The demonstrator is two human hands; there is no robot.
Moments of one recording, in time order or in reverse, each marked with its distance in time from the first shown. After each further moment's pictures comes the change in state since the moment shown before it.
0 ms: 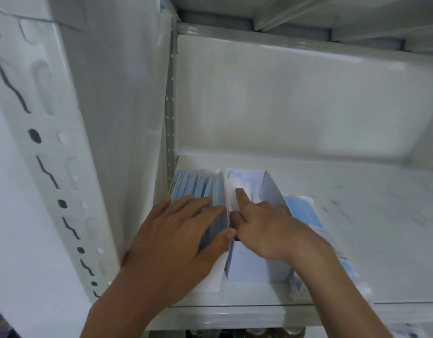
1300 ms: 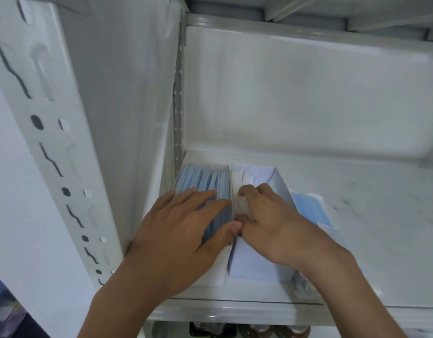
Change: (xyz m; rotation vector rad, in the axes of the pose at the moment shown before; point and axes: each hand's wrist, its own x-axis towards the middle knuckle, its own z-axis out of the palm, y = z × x) left_hand 0.000 0.000 0.002 0.042 0.000 -0.005; right_hand -0.016 0.000 0.000 0.167 0.142 -0.065
